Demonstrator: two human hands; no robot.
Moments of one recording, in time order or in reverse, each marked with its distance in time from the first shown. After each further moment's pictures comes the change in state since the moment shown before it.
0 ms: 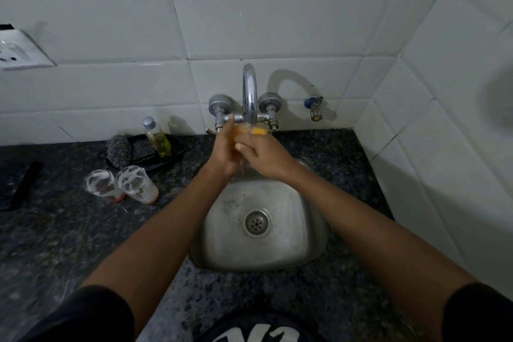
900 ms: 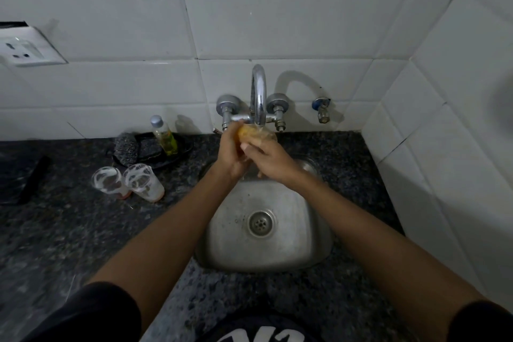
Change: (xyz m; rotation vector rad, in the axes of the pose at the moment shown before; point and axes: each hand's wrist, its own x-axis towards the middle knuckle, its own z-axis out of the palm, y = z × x) left_hand 0.003 -0.003 -0.006 -0.080 0.013 0.003; right_hand -0.007 -0.011 0.005 0.330 -0.012 0.162
